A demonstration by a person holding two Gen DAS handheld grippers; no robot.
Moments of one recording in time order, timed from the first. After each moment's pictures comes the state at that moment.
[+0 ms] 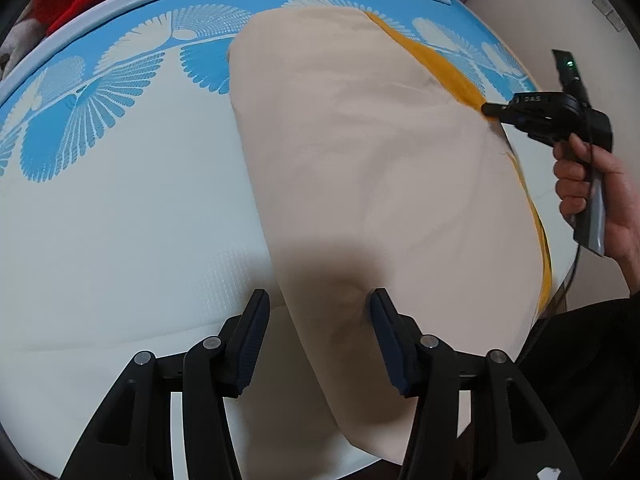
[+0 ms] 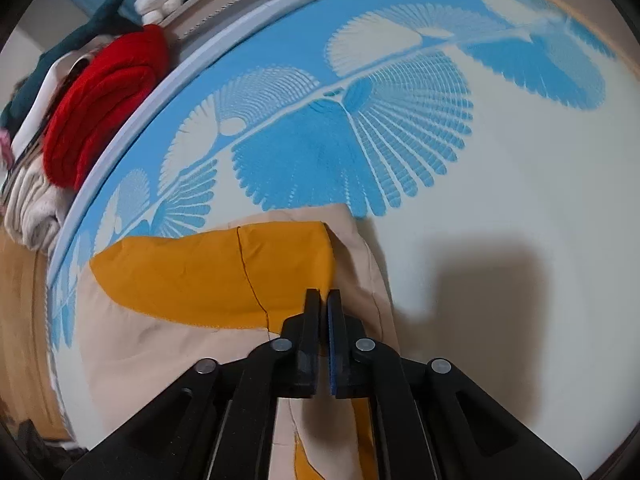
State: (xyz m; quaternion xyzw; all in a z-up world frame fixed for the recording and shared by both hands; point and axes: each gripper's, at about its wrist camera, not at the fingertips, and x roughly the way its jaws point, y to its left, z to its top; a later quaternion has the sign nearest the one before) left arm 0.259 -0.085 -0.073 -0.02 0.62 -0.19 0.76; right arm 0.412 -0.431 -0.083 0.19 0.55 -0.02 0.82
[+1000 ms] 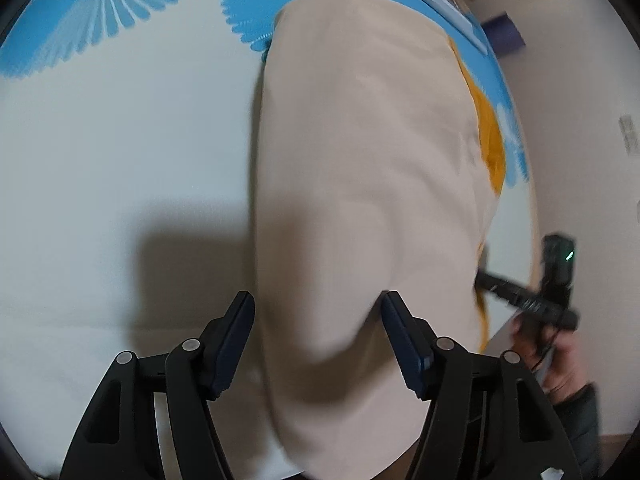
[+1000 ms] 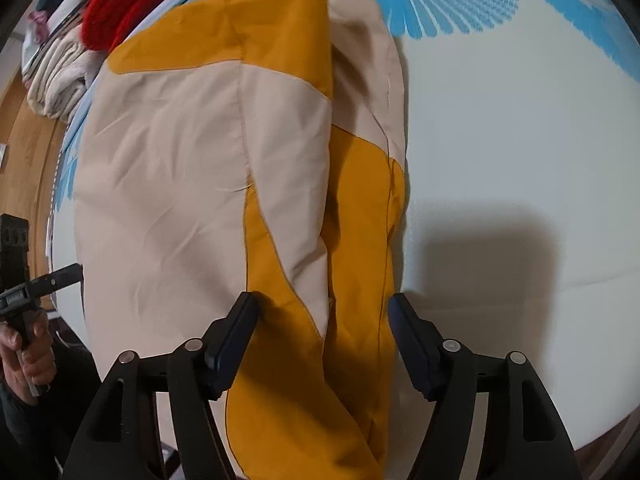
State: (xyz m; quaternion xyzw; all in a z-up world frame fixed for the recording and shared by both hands) left arm 0.306 -0.043 -0.117 -0.24 0.67 -0.20 0.68; right arm 0.335 -0.423 -0.122 0.12 0.67 0.11 0.72
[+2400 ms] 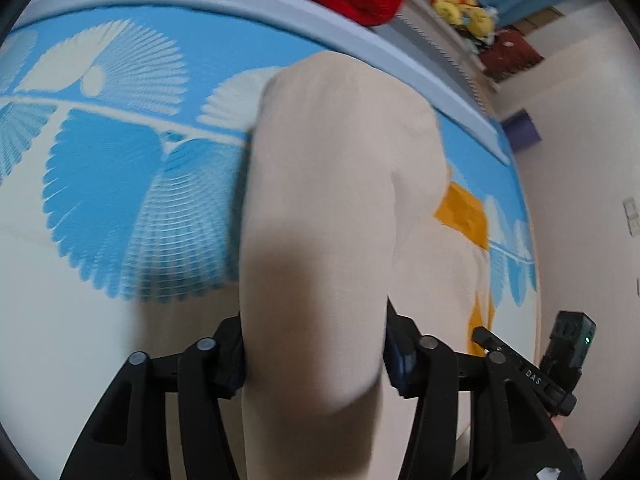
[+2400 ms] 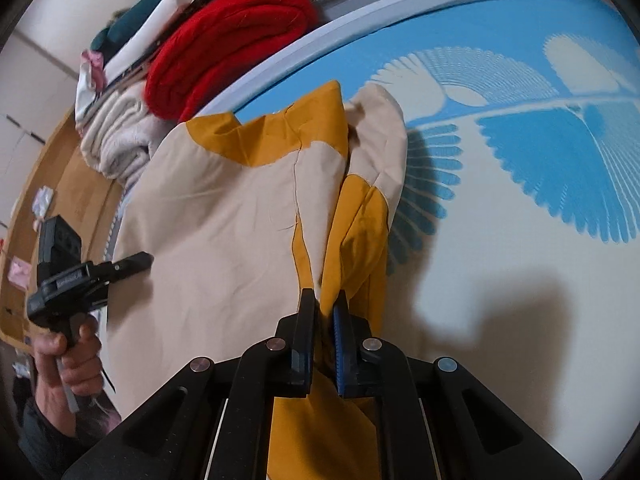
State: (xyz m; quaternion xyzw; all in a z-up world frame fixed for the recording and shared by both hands) left arm 0.431 0.094 -0.085 -0.25 0.58 -0.12 0.76; right arm 0.431 -0.277 -0.066 0.17 0.54 0.16 0.81
